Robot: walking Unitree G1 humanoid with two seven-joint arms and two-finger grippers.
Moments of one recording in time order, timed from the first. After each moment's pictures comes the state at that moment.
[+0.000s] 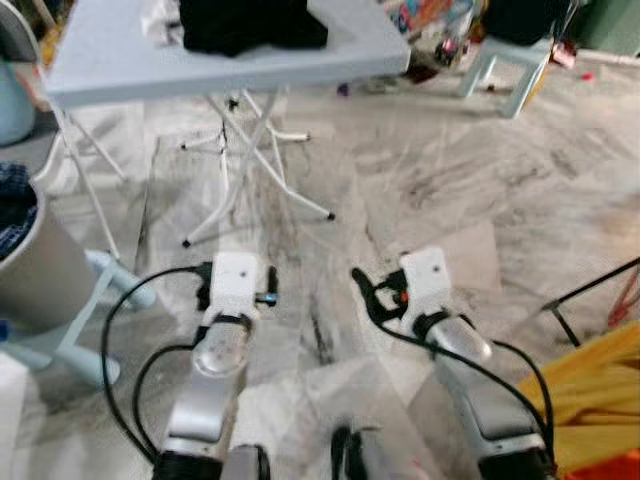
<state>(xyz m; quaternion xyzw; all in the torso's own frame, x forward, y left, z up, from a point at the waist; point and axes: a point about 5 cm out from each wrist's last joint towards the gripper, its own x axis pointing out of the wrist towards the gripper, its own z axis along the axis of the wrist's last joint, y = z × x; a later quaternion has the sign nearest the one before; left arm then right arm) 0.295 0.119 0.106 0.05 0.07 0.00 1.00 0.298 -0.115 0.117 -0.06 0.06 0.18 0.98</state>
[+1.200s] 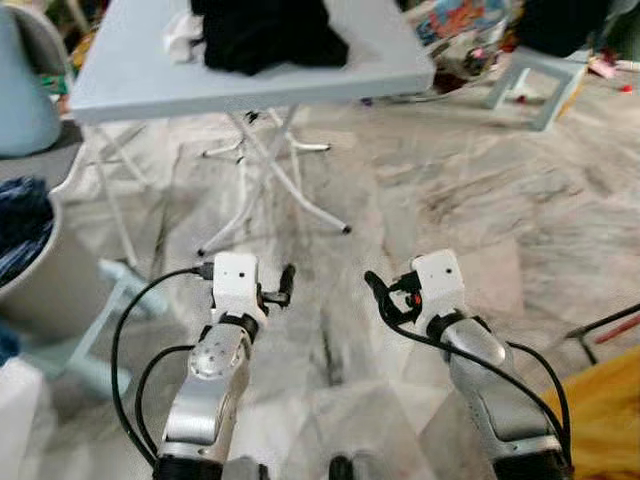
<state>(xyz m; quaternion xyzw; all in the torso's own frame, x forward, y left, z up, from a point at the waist) 0.297 0.116 0.116 -0.03 0.05 -0.04 1.00 0.295 -0.125 0.112 -0.07 0.08 0.17 0.98</state>
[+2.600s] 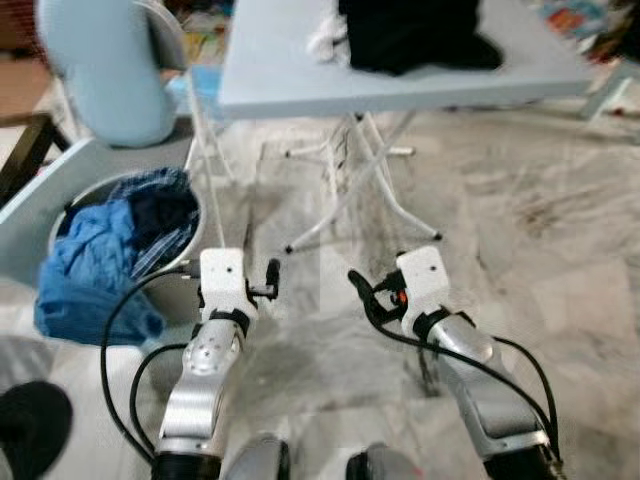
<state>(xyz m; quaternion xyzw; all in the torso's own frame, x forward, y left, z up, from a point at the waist) 0.296 0.115 0.110 -0.03 0.07 -0.04 1.00 0.296 -0.115 0.113 -0.07 0.07 0.20 0.98</state>
